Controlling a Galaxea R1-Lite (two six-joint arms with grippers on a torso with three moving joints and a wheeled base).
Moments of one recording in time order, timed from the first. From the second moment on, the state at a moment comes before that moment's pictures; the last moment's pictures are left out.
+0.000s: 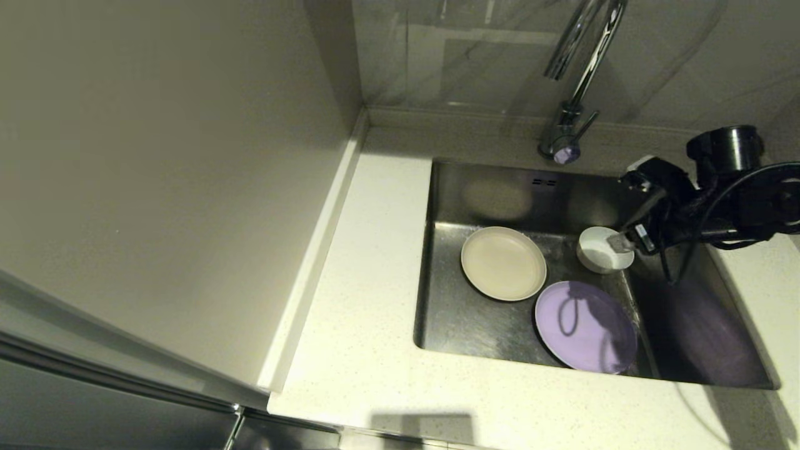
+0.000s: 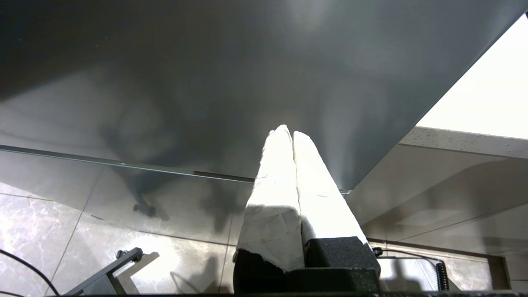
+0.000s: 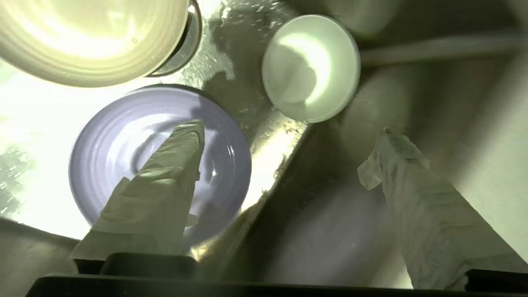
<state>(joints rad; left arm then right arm) 0.00 0.00 0.00 0.00 0.02 -0.02 -0.06 1.88 -1.41 0.10 -0.07 -0.49</state>
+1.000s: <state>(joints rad) 0.00 0.00 0.00 0.00 0.02 -0.02 -0.09 1.46 -1.31 0.06 -0.05 -0.14</state>
